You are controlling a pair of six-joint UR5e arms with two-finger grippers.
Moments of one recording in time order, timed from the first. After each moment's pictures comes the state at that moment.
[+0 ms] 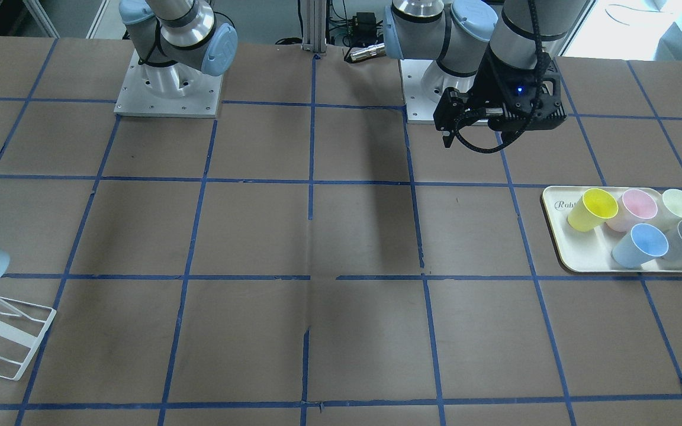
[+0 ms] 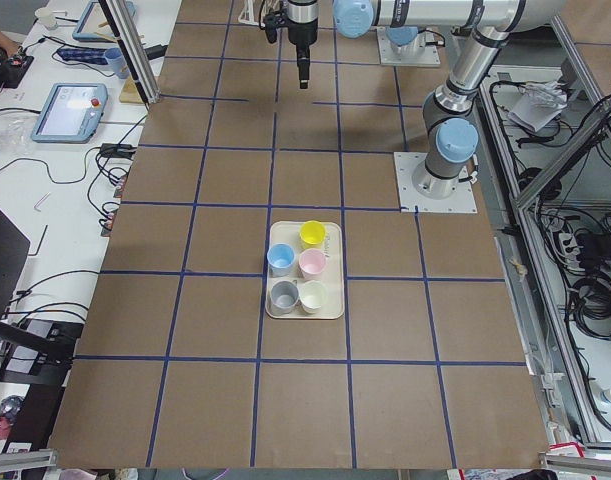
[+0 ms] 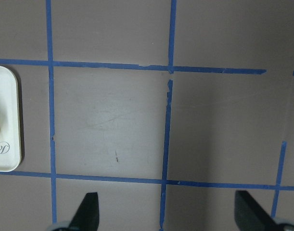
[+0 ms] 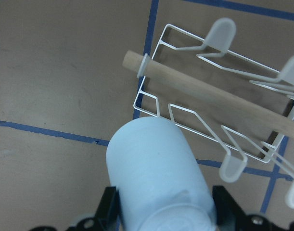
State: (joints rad) left arm -1.56 -1.50 -1.68 -1.56 1.61 -0.04; right arm 1.09 -1.25 1.40 -1.66 -1.55 -0.67
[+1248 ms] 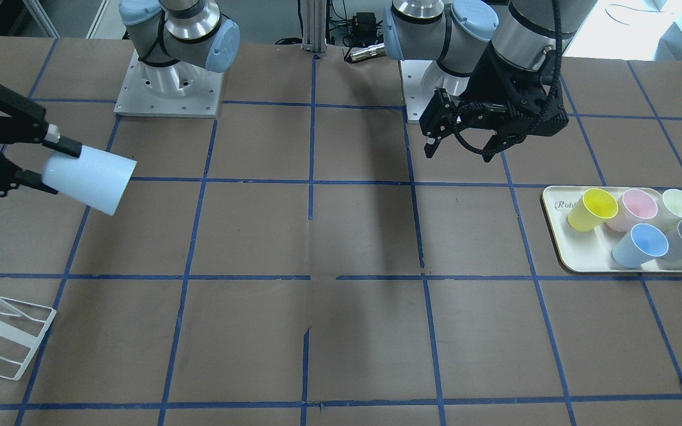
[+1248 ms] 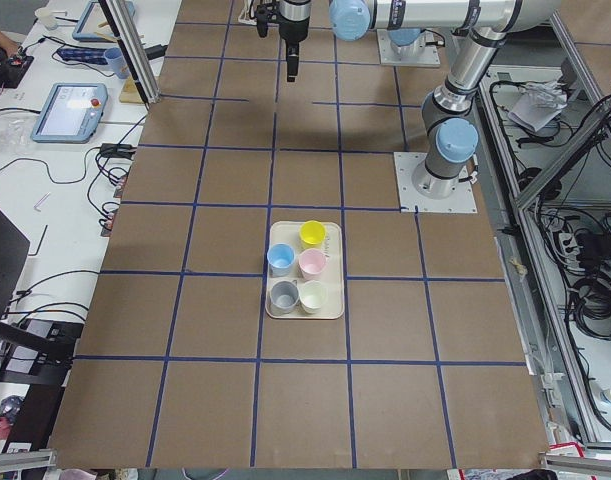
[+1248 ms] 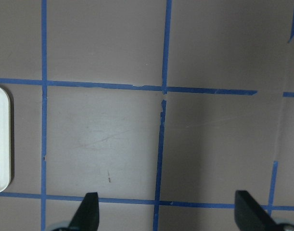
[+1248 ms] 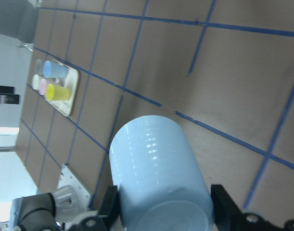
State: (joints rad) left arm -1.54 -1.51 -1.67 -1.45 1.37 -0.04; right arm 1.19 -1.34 1.24 -0.98 -0.82 -0.96
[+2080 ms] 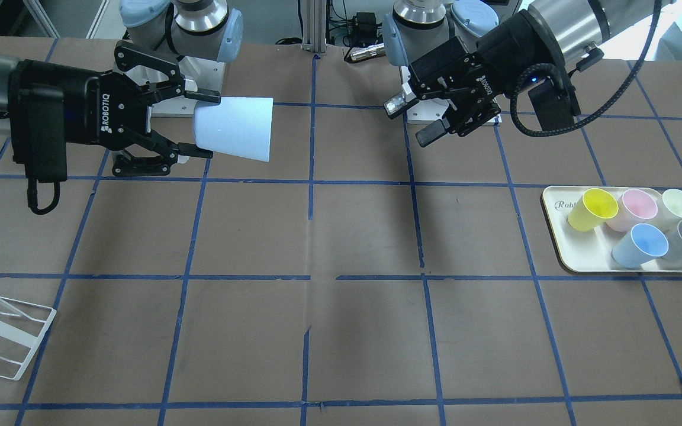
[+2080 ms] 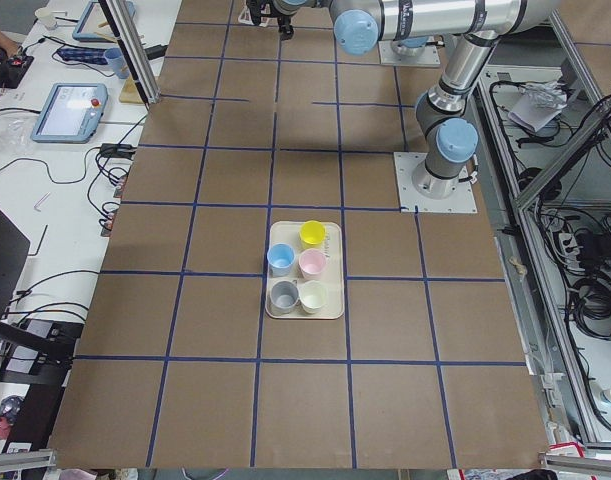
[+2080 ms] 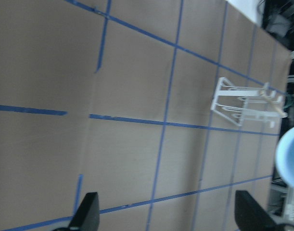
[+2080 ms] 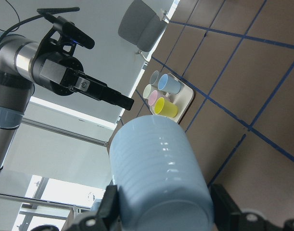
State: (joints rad) left arm -1.40 -1.50 -1.68 -1.45 0.62 -0.19; right arm 1.37 -1.34 1.30 -0.73 -0.49 -1.31
